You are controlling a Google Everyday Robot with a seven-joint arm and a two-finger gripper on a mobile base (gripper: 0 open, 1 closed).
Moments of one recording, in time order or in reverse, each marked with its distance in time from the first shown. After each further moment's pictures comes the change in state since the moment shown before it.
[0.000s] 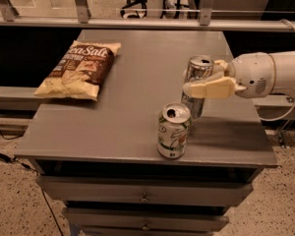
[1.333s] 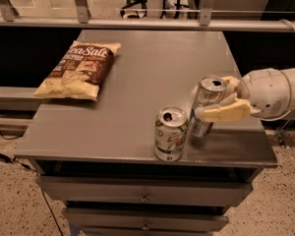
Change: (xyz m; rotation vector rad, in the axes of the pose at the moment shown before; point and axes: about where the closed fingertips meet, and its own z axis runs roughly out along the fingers) arm 0.024 0.046 -0.015 -0.120 -0.001 -0.146
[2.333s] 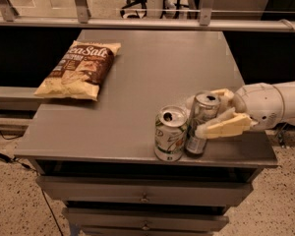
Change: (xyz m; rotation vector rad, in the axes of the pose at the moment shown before) arm 0.019 0.020 0.009 -0.091 -0.070 0.086
